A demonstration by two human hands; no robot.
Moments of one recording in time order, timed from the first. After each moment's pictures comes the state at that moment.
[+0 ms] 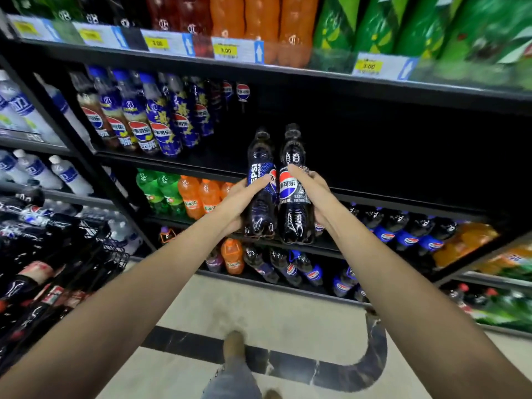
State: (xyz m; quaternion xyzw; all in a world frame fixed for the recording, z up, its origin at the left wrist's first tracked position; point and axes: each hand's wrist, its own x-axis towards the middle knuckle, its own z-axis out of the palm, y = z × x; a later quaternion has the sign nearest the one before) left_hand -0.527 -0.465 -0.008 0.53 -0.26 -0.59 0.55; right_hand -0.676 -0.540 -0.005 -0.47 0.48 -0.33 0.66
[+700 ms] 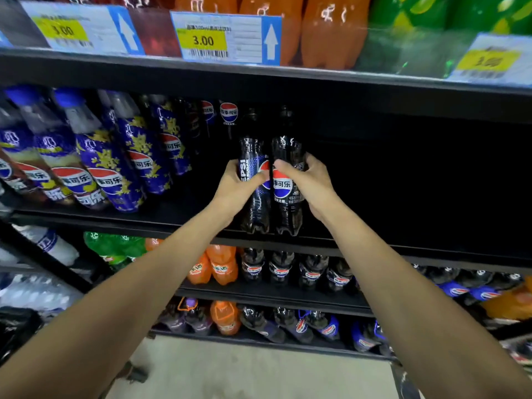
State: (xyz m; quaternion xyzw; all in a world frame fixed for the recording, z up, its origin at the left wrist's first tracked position) left_hand -0.425 -0.675 -0.066 0.62 -0.44 -0.37 0.54; right_hand -0.578 -0.723 -0.049 -0.58 0.43 -0.43 0.54
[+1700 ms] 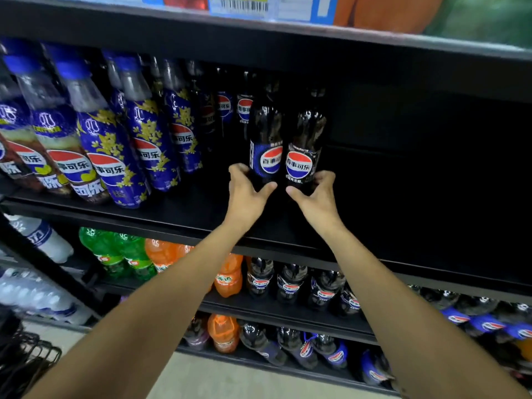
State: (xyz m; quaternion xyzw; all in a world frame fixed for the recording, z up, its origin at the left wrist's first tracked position) left_hand -0.413 -0.707 -0.125 0.67 -0.48 -0.19 0.53; right_hand -0.555 -0.755 -0.126 -0.66 0.50 -0.42 0.38
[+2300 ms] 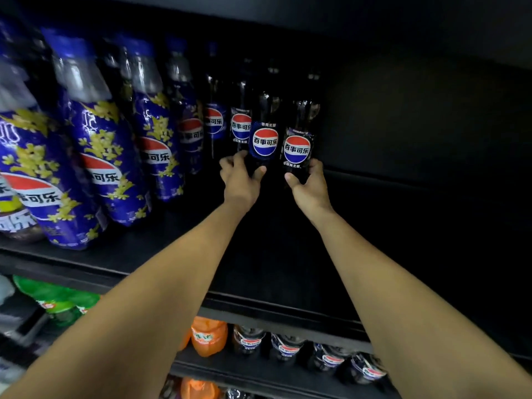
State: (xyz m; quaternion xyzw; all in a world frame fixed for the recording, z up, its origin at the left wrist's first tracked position) left_hand -0.371 -0.839 -0.129 0.71 -0.44 -0.17 0.51; right_hand -0.499 -0.879 -0.128 -0.64 0.50 -0.44 0.37
